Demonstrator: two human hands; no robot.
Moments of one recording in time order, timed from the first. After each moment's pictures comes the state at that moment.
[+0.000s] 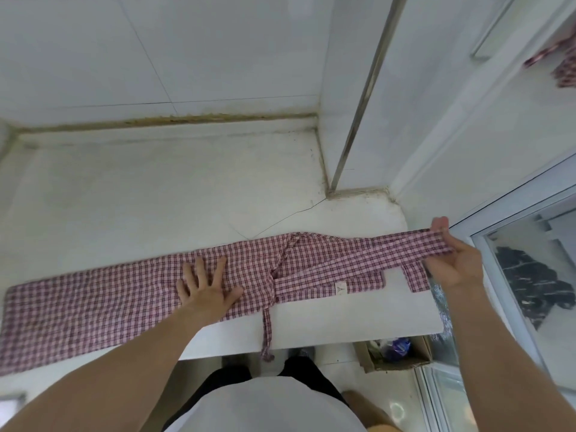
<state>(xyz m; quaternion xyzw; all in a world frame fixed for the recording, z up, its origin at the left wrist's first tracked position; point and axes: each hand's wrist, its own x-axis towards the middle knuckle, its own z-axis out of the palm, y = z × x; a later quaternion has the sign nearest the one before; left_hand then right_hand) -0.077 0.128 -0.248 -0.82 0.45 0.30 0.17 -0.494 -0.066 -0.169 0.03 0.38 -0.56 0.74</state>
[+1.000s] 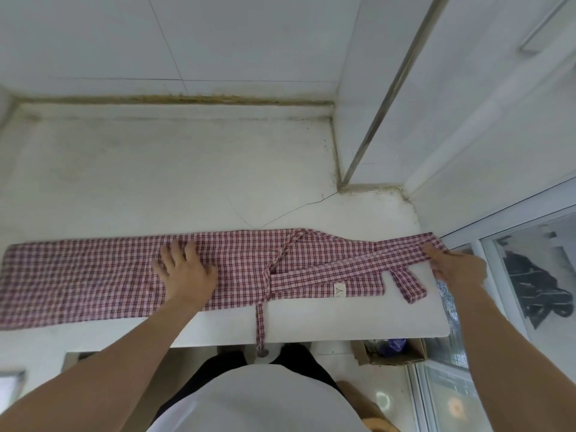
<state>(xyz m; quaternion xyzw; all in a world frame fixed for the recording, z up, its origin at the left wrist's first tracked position) -0.049 0.137 -0.245 -0.90 0.40 0.19 0.01 -0.494 -0.075 -0.204 -0.36 0.82 -0.19 0.39</state>
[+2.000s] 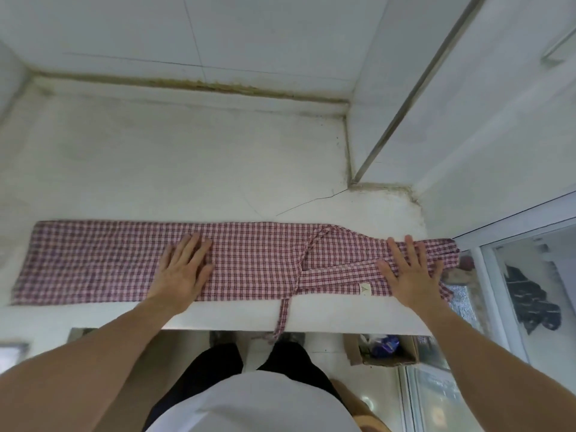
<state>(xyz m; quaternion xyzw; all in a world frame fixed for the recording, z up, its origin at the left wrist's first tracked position) -0.013 0.191 -0.263 -0.80 0.58 0.18 0.05 -0.451 -0.026 -0.240 -0.75 0.61 0.22 0.14</state>
